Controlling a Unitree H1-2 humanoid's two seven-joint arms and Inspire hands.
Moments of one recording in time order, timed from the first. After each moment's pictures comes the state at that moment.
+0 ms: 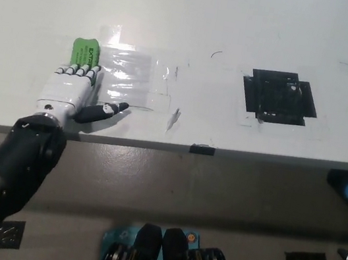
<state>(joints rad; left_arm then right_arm) -0.75 0.33 -0.48 0.80 0.88 0.17 0.10 0.00 -0.19 -0.22 -0.14 -0.02 0.46 -0.04</state>
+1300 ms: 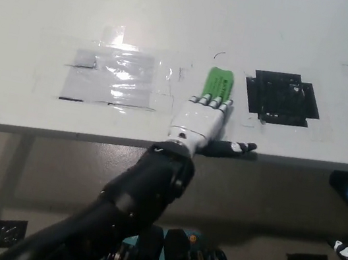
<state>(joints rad) -0.89 -0.05 -0.66 0.95 0.93 0.22 0.10 -0.04 -0.19 -0.17 -0.15 -0.03 0.46 -0.05</state>
